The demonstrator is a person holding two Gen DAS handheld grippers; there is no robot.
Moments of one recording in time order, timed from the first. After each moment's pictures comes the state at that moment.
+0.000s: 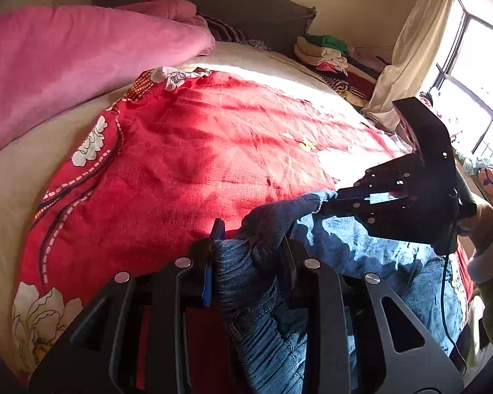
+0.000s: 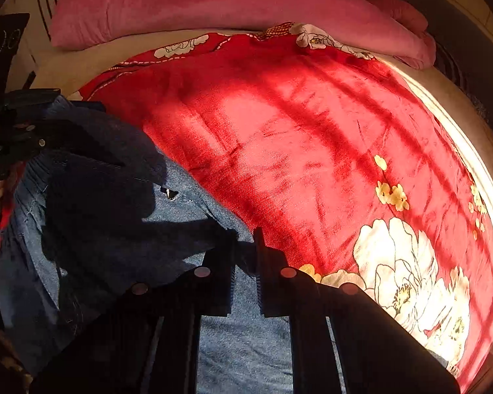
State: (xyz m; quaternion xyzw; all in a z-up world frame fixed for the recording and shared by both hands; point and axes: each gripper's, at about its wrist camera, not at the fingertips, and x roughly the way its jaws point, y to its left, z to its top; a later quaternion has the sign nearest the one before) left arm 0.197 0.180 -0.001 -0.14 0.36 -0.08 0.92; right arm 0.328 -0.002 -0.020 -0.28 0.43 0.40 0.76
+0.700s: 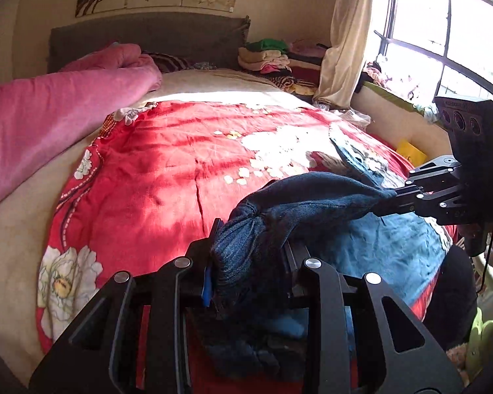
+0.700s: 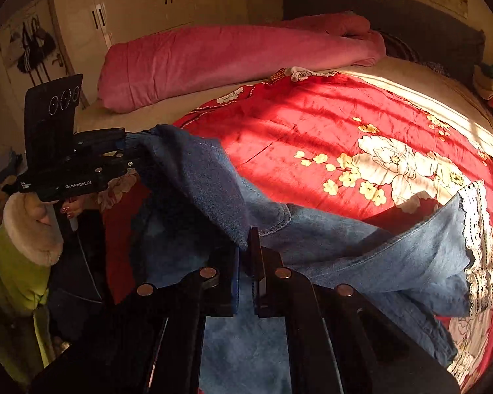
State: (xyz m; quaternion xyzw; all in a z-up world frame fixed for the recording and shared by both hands) left arm 0.063 0.123 0.031 -0.02 0.31 -0.15 0.94; right arm 0.113 -0.102 0.039 -0.11 0.40 0.41 0.81
